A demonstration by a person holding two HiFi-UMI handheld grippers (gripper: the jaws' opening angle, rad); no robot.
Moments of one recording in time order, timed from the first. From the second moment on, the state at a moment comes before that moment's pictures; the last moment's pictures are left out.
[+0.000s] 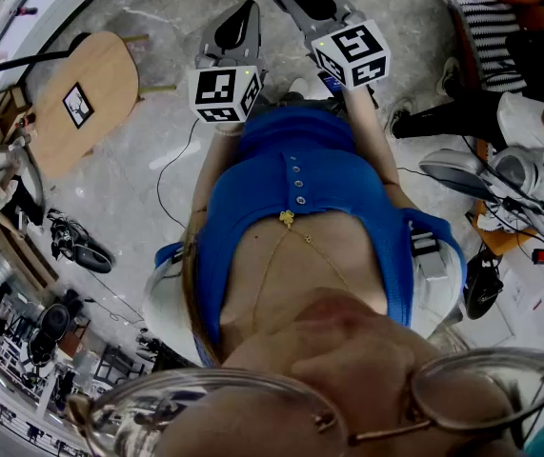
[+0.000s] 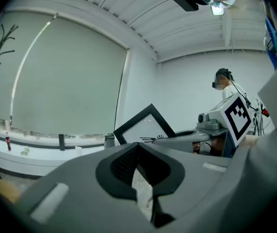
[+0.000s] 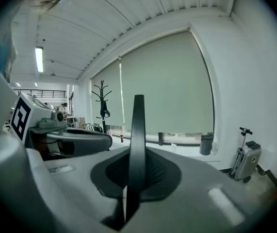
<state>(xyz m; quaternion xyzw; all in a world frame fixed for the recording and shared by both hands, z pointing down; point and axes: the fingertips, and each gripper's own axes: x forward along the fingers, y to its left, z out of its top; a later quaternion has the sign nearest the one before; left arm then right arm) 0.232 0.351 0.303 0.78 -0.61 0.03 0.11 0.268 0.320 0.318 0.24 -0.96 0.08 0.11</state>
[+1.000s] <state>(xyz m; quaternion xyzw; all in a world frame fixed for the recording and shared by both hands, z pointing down) 0.211 0.321 0.317 0.76 -0.63 0.02 0.14 0.256 0.286 0.336 0.21 -0.96 0.10 0.14</state>
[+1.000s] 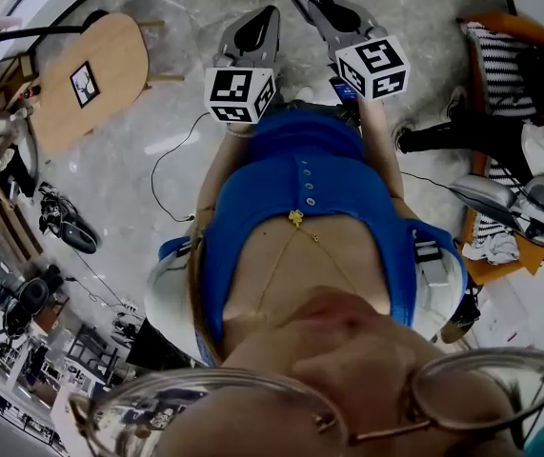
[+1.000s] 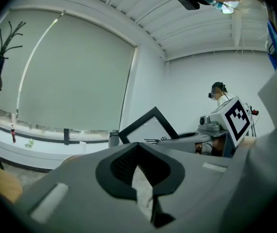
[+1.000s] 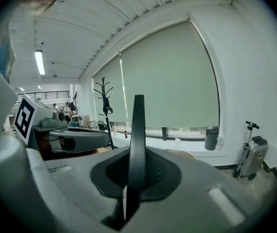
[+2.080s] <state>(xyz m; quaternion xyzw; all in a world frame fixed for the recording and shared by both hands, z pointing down) 0.053 0.180 0.325 0.81 -0.57 0.03 0.14 0.106 0.147 0.344 0.27 -0.94 0.10 0.16</state>
